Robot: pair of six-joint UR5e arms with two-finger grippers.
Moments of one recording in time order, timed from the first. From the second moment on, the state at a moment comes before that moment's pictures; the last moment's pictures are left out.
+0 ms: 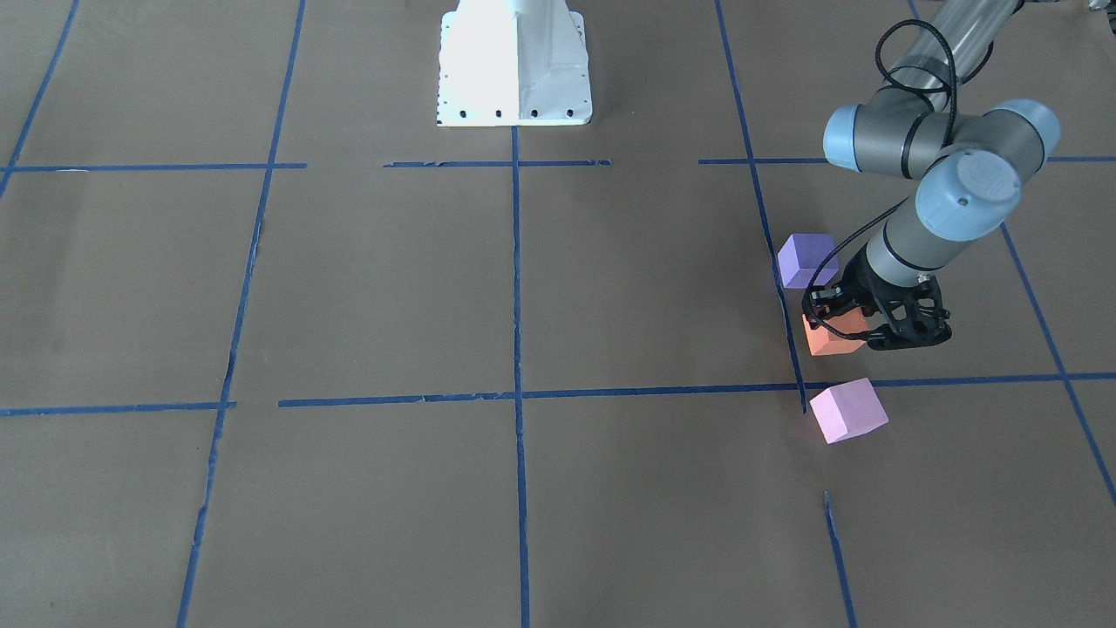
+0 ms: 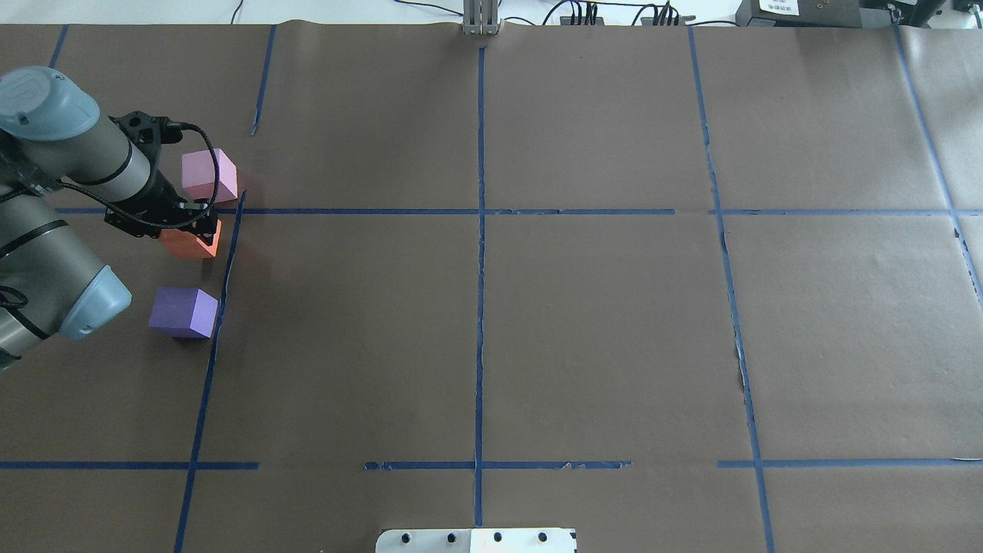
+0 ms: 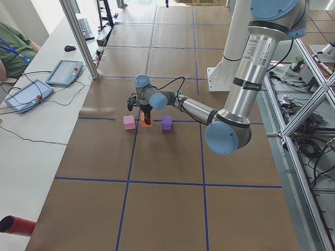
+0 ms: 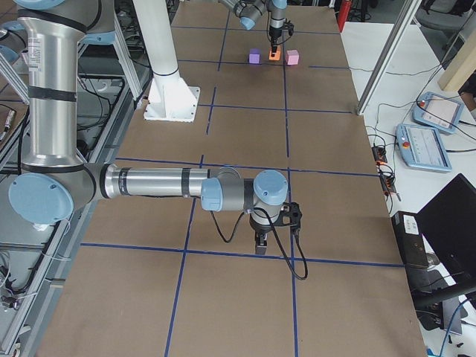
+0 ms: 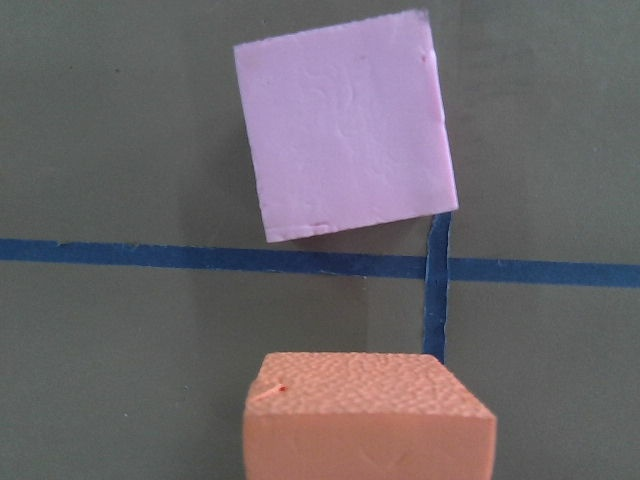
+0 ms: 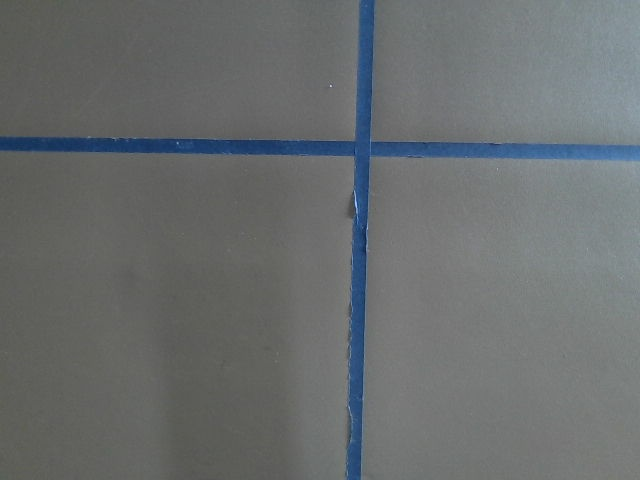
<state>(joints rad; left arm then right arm) -0.90 -1.87 -1.59 -1.81 -2.15 -0.90 1.51 -1.65 1.68 -1.56 2.37 0.06</state>
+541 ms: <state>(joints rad) -0.90 -1.87 -1.57 -1.84 -2.16 -0.92 1.51 -1.65 1.68 -1.56 2.37 0.06</state>
